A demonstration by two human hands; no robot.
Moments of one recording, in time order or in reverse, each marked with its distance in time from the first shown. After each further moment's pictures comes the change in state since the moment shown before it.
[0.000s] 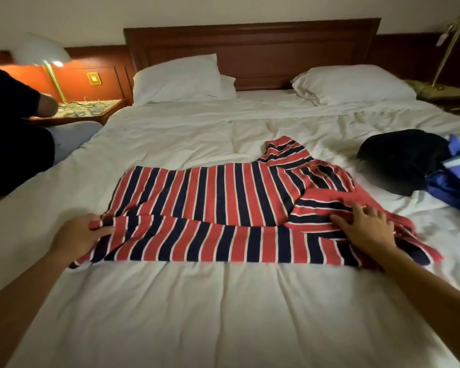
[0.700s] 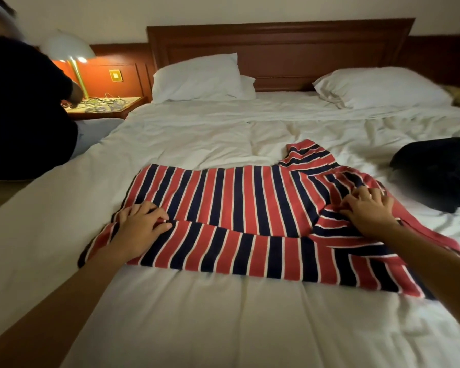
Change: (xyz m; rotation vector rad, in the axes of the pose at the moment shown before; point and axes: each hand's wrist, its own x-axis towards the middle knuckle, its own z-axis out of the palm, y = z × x) left_hand 0.005 0.057 0.053 0.257 -0.073 0.332; right_hand 0.081 -0.048 0.008 -0.235 0.045 -0.300
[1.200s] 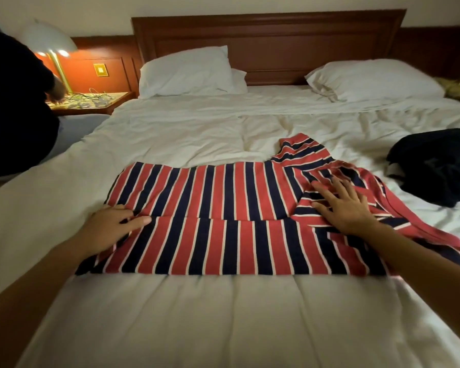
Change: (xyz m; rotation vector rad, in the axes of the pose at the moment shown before) left_hand 0.018 -0.032 -0.012 -0.258 -0.136 -0.087; right_hand 0.010 -0.027 0.014 0.144 -0.093 -0.072
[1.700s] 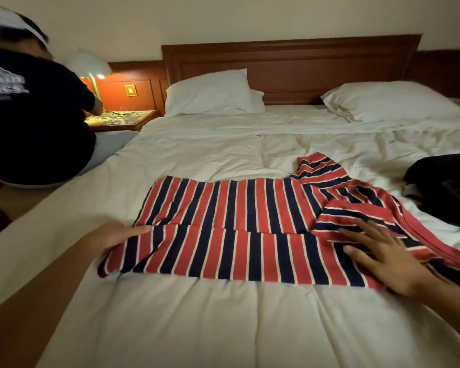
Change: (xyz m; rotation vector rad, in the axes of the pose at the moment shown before) left_hand -0.024 -0.026 -0.049 -0.404 -0.178 -0.590; right_hand -0.106 -0.002 -0.030 0.174 -0.069 -0.176
